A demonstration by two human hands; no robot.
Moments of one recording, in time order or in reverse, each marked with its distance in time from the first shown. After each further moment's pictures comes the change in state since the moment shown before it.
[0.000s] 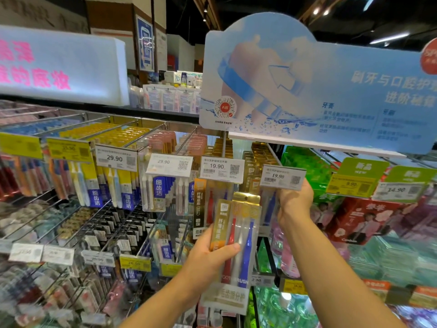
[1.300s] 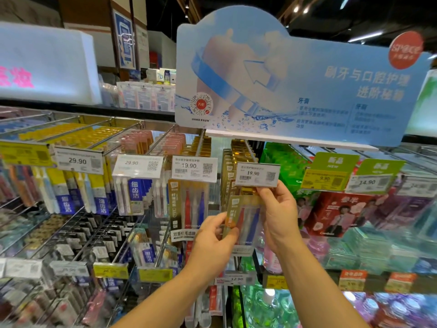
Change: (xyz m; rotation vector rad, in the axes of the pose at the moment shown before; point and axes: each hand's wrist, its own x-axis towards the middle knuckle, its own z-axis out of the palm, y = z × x) left_hand 0.051 -0.012 0.046 0.186 0.116 0.212; right_hand -0.018 0.013 -0.043 0.067 -0.359 -0.216
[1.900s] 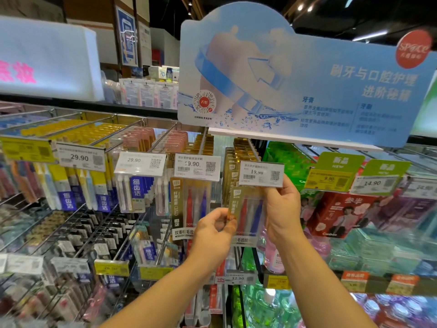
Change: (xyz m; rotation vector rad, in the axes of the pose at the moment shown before) left_hand 0.016 0.000 0.000 0.010 0.087 -0.067; right_hand 0.012 0.000 0.003 -0.060 0.017 -0.053
